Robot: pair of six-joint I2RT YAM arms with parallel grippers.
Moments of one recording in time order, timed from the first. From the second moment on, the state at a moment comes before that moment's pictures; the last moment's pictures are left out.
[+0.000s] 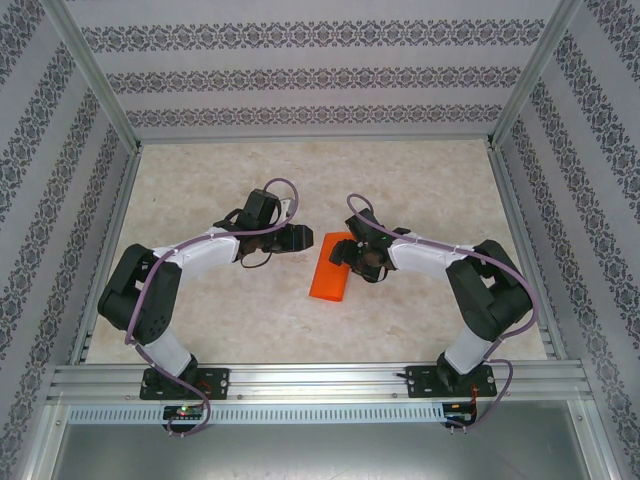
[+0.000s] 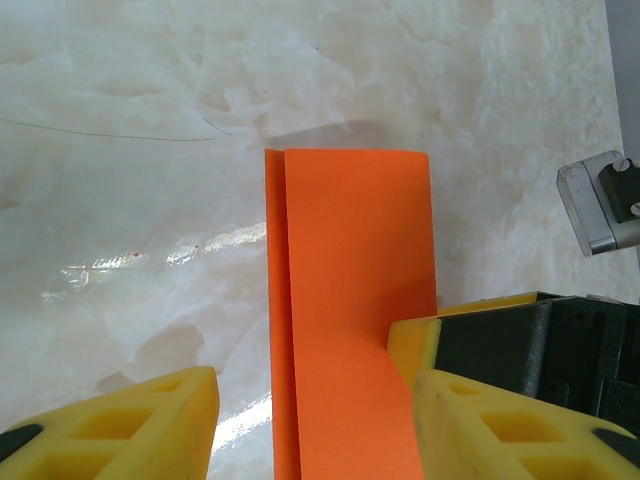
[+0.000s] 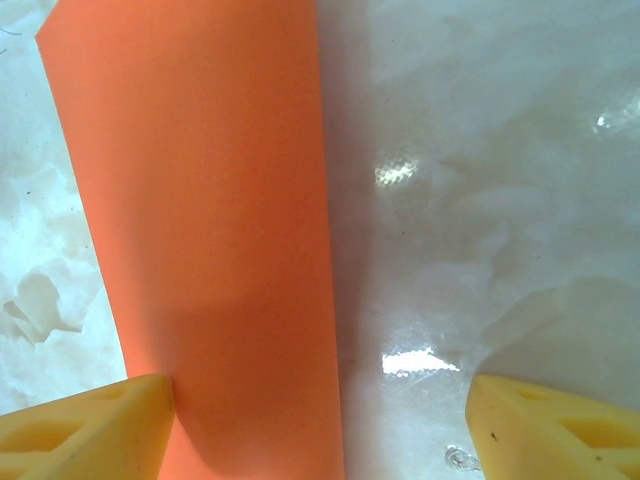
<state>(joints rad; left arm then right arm) -0.50 1.66 0.98 -0.15 0.44 -0.58 0.60 1.68 0.91 -0.37 -0.11 0.94</state>
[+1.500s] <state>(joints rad) -0.50 1.69 0.98 -0.15 0.45 -0.58 0.63 1.77 1.04 -0.54 -0.04 0.96</state>
